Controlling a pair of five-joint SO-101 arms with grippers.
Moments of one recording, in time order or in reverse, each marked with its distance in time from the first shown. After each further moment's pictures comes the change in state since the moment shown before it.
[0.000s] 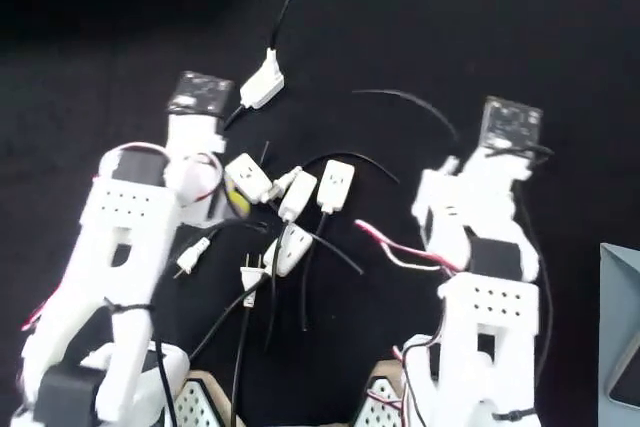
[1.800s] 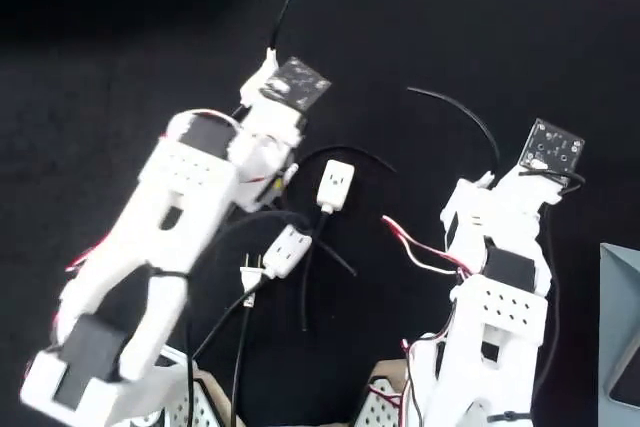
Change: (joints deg) left arm 12.0 12.8 -17.4 2.5 -12.1; right arm 8.4 -0.1 6.4 -7.2 -0.4
